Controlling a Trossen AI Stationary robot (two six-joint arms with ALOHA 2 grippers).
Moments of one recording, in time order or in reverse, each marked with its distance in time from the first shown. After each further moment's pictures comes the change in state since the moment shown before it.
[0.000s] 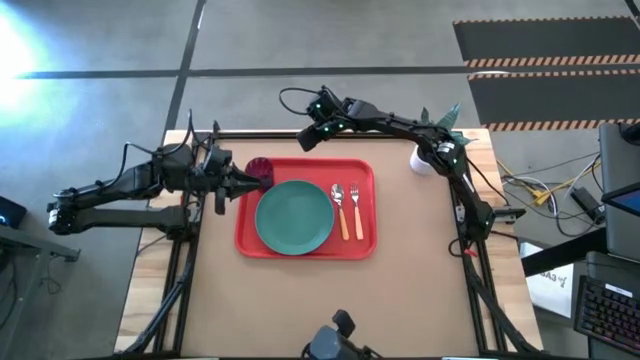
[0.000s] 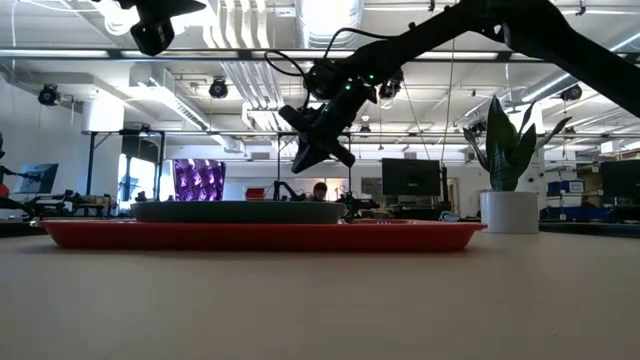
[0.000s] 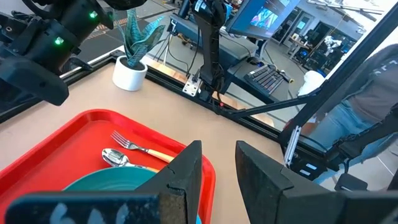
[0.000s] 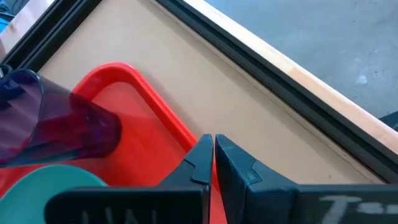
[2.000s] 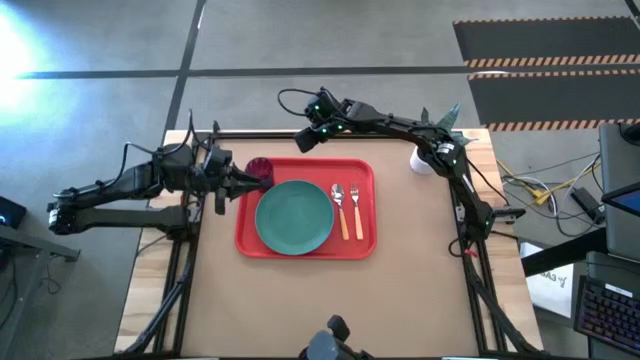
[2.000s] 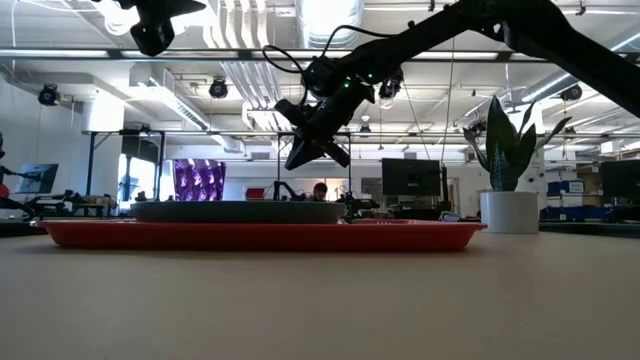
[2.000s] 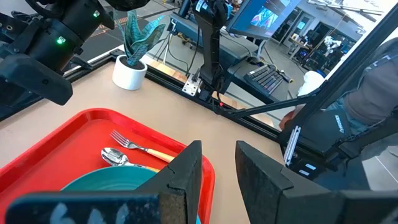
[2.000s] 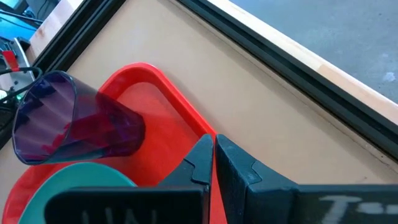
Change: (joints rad) left arm 0.000 0.002 0.000 0.000 0.001 -0.006; right arm 0.014 0.000 0.000 0.025 -0.051 0.045
